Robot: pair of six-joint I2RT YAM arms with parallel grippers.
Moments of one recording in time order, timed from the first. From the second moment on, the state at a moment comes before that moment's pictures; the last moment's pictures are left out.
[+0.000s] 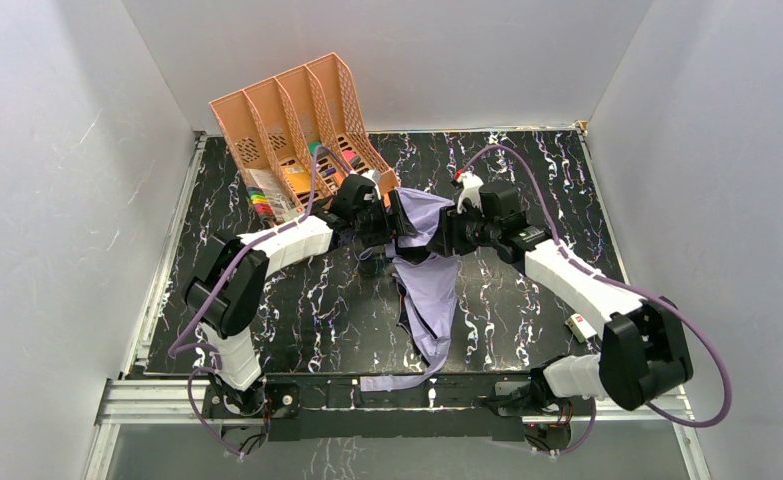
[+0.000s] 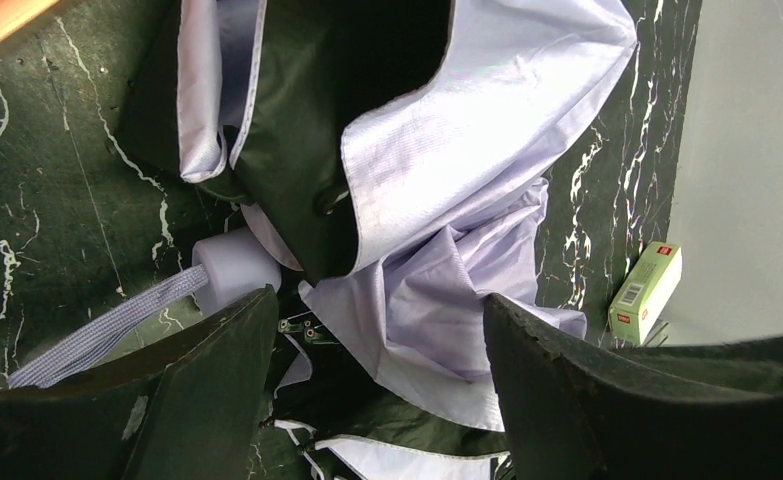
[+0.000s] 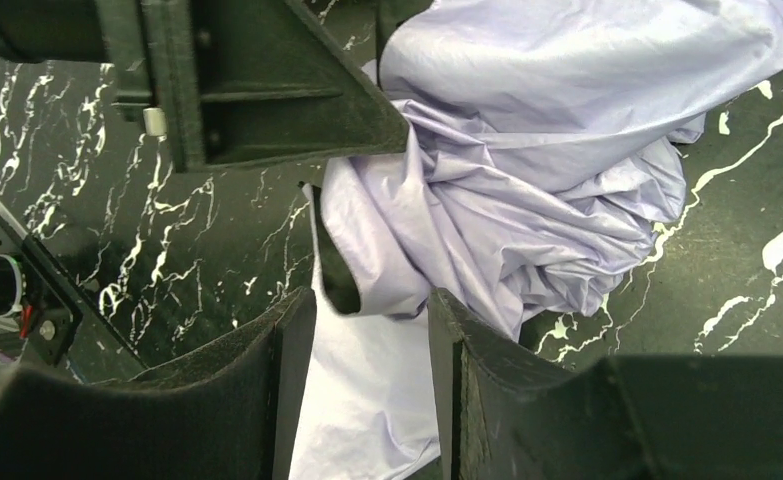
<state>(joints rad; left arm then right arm) -0.60 1.80 1.17 -0.08 0.22 -0.78 0.47 1.29 0.89 -0.23 -0.41 0.23</state>
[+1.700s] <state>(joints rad) -0.58 1.55 1.11 -0.14 0.24 -0.84 0.47 1.33 0.75 -0.05 -0.46 0.29</state>
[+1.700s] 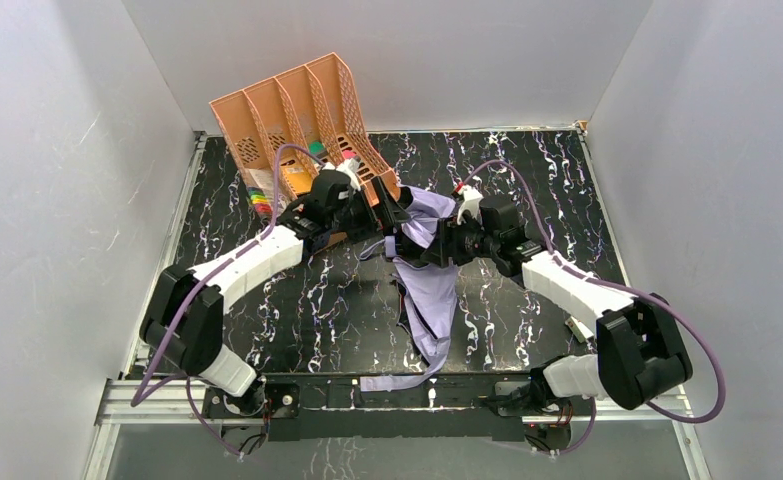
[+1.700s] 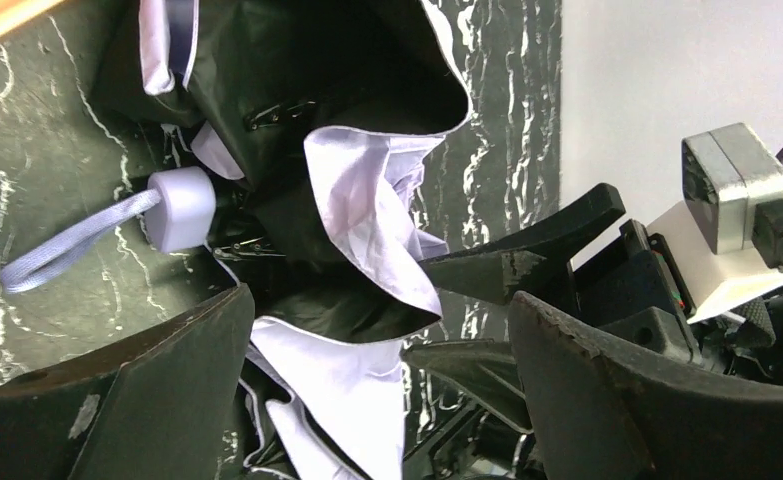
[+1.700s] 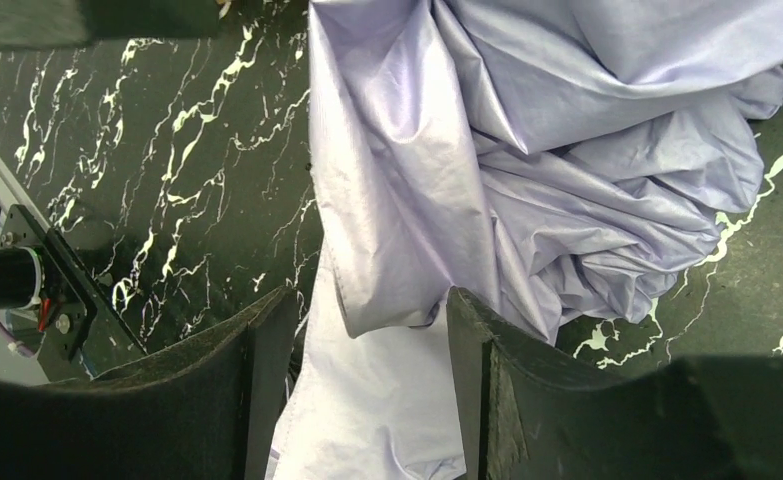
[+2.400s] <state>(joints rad) -0.64 1.68 1.01 0.23 0.30 -1.08 0.47 1.18 0.72 -0.04 -0.43 0.34</state>
